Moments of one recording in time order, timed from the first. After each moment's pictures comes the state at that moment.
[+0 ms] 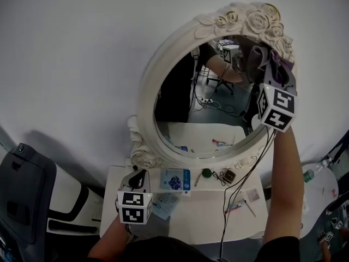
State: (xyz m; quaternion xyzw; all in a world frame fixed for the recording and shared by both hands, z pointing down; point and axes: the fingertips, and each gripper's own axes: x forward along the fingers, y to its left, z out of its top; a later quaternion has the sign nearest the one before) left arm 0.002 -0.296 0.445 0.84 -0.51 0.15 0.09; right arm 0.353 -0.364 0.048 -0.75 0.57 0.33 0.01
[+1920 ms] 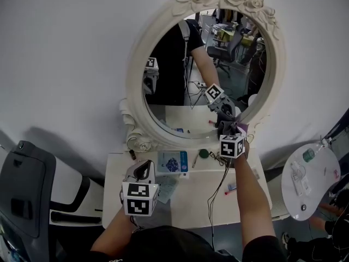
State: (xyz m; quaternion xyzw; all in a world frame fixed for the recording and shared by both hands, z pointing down) left arm 0.039 -0.259 0.452 0.86 -0.48 0.17 0.08; right arm 0.424 -0.361 0.489 -0.80 0.54 -0.03 -0.26
